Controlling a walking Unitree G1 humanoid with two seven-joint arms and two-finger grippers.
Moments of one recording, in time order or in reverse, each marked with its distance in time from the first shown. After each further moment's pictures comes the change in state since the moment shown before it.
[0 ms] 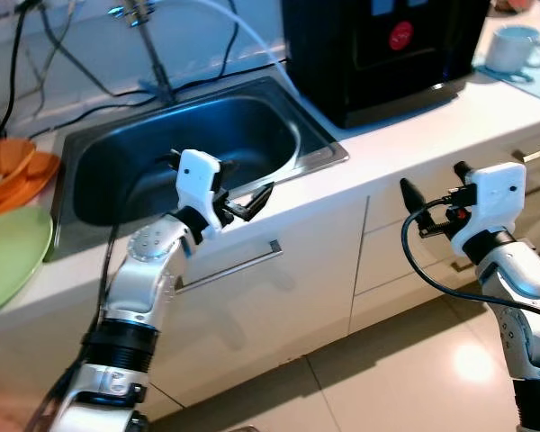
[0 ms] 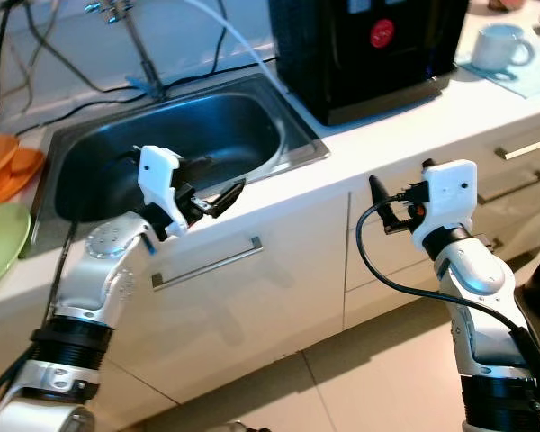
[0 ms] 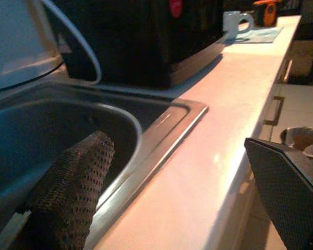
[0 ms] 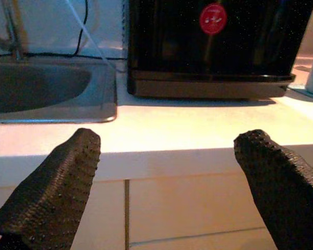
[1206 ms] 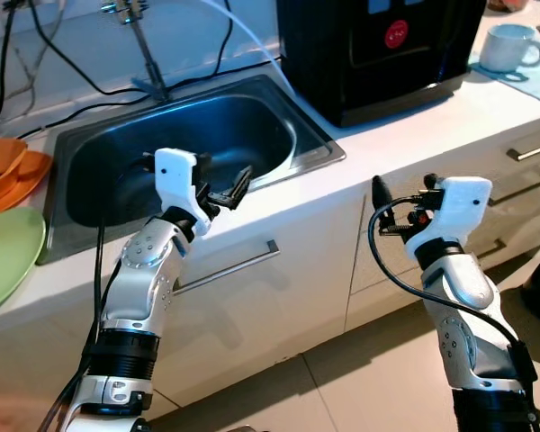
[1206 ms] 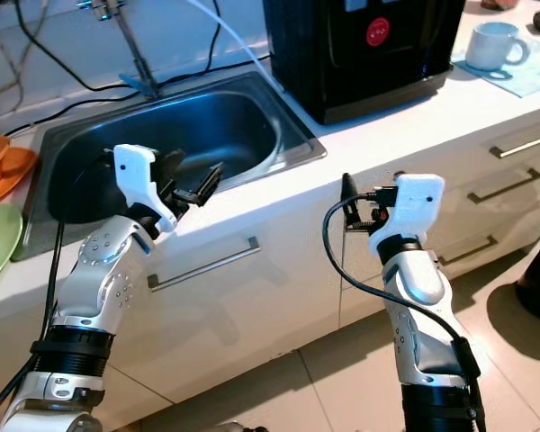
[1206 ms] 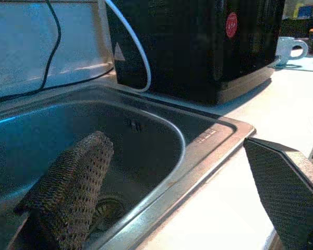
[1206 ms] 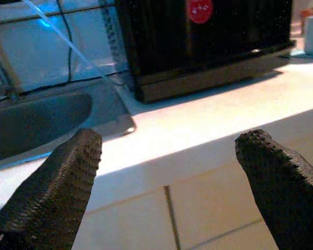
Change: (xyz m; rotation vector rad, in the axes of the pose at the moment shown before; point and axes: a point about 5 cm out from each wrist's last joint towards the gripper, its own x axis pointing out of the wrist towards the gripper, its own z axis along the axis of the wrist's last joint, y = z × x) left arm -0.011 0.013 0.003 -0.035 -0.064 0.207; right arm 0.004 0.049 -0.010 0.239 -0.040 -0.121
